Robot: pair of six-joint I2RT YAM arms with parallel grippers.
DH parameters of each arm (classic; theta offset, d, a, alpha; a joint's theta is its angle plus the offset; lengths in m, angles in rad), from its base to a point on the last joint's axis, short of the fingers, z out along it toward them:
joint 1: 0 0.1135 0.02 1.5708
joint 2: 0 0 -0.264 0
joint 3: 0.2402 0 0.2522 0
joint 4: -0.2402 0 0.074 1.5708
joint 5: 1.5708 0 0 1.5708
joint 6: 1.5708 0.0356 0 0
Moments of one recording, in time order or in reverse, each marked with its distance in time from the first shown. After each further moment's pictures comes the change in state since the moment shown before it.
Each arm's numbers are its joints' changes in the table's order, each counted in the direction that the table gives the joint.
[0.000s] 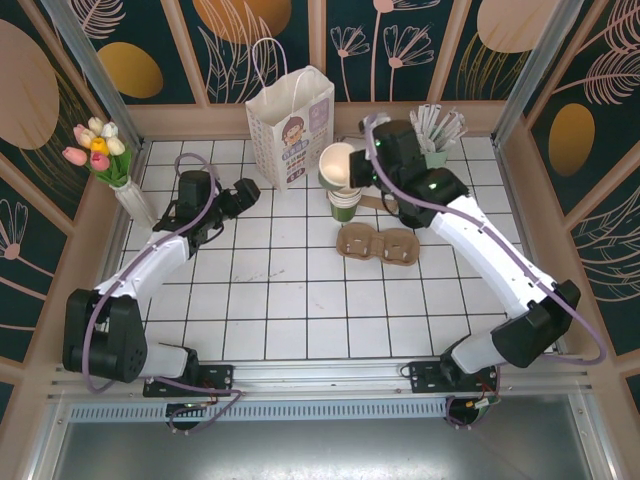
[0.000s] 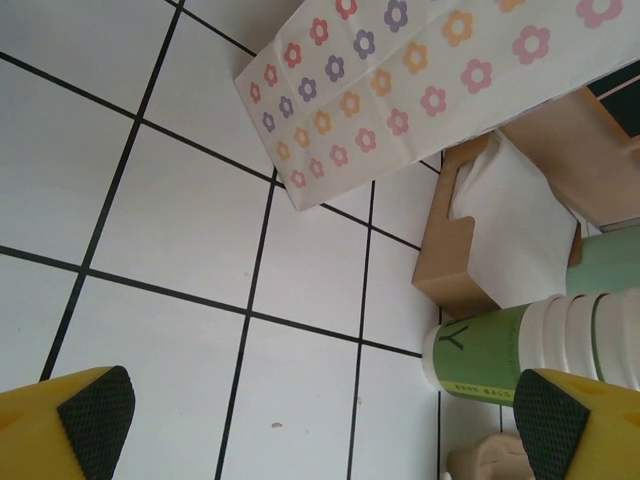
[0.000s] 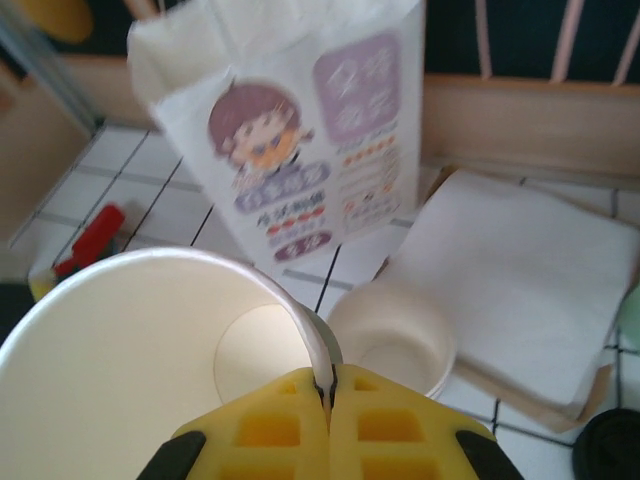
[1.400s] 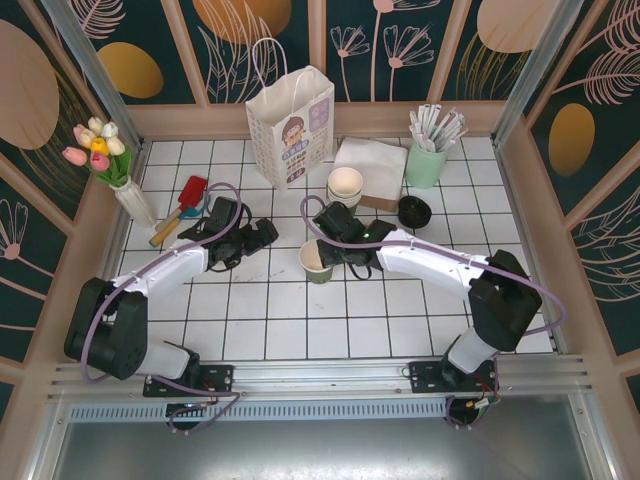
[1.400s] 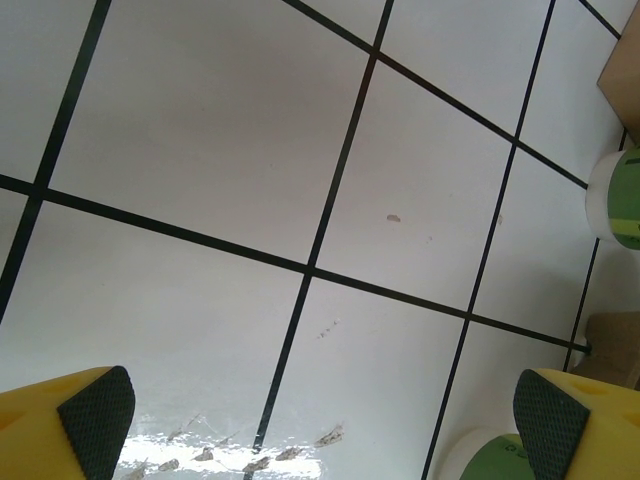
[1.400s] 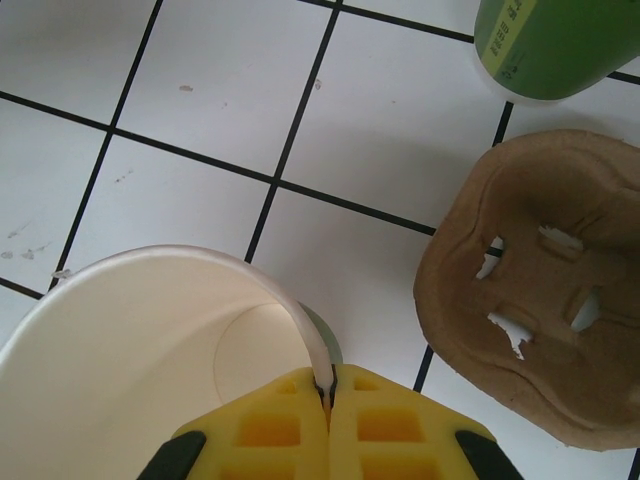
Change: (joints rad) left arm -0.180 -0.048 -0.083 -0.230 -0.080 -0.106; right arm 0.240 -0.141 -0.389 0.053 0.049 0.222
